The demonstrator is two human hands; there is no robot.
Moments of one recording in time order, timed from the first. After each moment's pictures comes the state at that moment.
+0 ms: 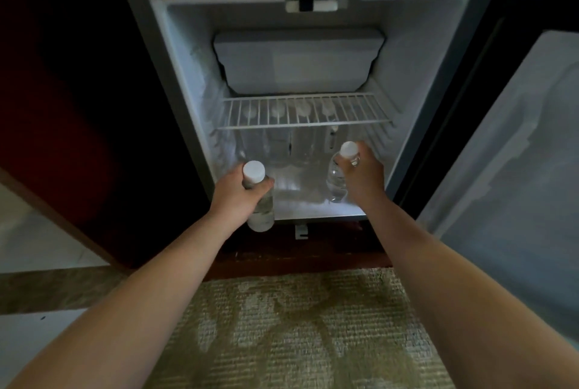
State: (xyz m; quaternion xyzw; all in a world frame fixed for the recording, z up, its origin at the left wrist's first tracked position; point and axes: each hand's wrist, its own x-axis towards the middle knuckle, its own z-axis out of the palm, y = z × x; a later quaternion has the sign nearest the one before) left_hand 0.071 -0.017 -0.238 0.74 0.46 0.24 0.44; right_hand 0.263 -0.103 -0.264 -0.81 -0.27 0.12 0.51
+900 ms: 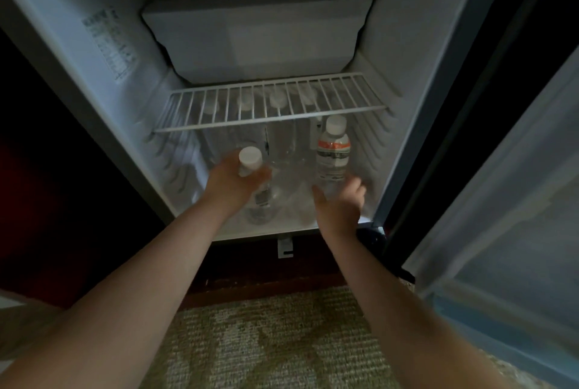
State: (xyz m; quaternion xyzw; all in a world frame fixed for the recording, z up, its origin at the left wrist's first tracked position) left_hand 0.151 0.021 -0.274 0.77 0.44 0.21 0.41; right_hand 0.274 -0.067 -0.379 -0.85 -0.15 0.05 0.51
